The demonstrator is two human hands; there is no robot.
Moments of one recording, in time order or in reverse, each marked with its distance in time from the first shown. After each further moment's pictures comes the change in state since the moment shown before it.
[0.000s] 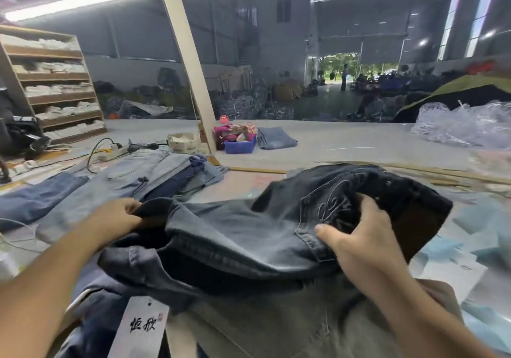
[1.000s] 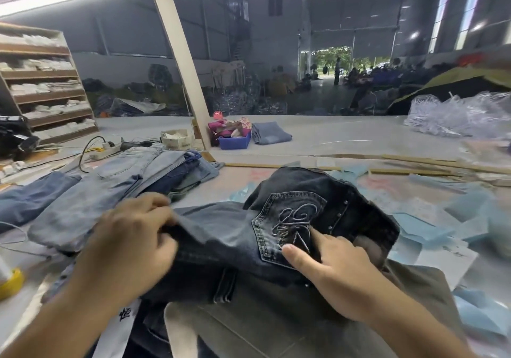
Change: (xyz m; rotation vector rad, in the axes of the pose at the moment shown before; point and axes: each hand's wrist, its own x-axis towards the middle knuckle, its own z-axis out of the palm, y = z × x) left_hand -0.099 0.039 0.021 0.288 0.492 0.687; right_hand -0.025 0.011 0.013 -0.436 -0.451 -0.223
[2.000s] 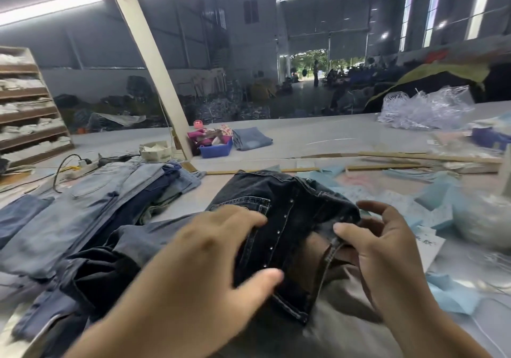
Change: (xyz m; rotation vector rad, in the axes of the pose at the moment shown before) left_hand 0.017 0.138 -0.050 -0.317 -0.283 0.211; right_hand -0.020 0.039 -0.030 1.232 0.670 0.189
